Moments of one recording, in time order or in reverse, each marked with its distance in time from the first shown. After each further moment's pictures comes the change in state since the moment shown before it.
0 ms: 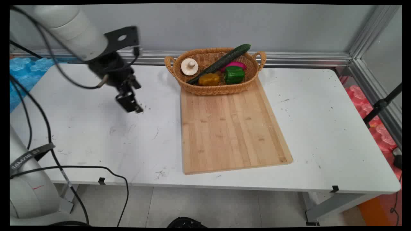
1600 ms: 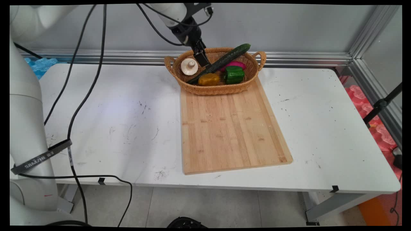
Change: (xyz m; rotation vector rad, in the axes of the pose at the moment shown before) arm 0.159 -0.141 0.083 0.064 0.262 0.026
